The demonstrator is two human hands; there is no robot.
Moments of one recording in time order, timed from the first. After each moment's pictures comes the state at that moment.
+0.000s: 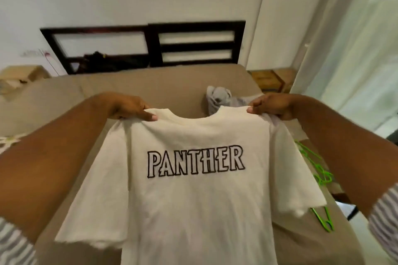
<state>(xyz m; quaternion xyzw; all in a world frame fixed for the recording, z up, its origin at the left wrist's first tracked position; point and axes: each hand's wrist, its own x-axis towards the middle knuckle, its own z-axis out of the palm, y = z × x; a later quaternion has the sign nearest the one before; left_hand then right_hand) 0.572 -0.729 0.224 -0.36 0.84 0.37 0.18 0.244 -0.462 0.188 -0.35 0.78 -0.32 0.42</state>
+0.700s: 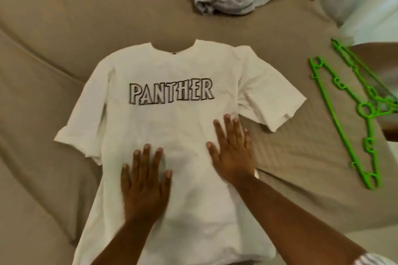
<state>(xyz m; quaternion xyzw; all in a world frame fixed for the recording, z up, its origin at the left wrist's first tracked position) 0.585 -0.505 -0.312 -0.44 0.89 0.10 0.02 0.359 -0.402 -0.337 -0.44 0.89 -0.12 0.10</state>
